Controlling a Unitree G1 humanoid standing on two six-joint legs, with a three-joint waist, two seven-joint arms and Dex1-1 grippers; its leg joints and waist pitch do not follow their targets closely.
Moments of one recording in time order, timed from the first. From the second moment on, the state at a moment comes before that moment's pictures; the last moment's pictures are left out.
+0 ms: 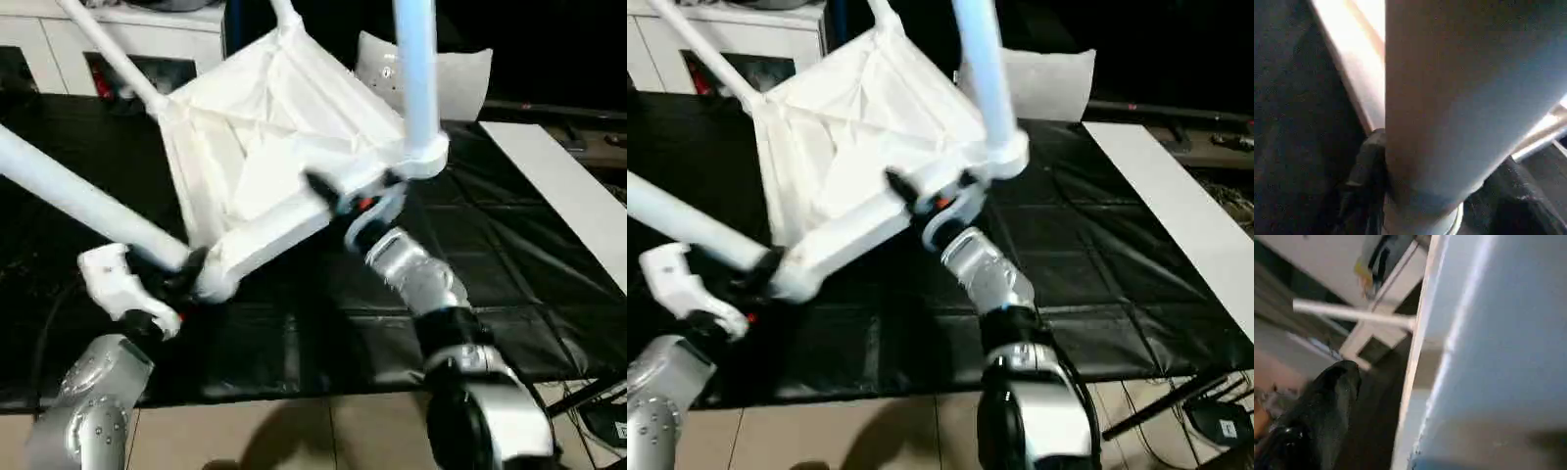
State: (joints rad) left arm 0.00 0.11 0.27 -0.31 -0.53 0.63 -0.21; right arm -0.81 0.14 -0.36 0.82 0.71 0.36 0.42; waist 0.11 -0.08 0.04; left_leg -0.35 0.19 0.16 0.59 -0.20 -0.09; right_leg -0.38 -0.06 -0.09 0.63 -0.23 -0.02
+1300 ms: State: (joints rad) left arm 0.08 0.24 0.19 -0.33 -0.51 0.57 -0.39; right arm -0.91 0.14 -0.44 1.03 0.70 0.23 0.47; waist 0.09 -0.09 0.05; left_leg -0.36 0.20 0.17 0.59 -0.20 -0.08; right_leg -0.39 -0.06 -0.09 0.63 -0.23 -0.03
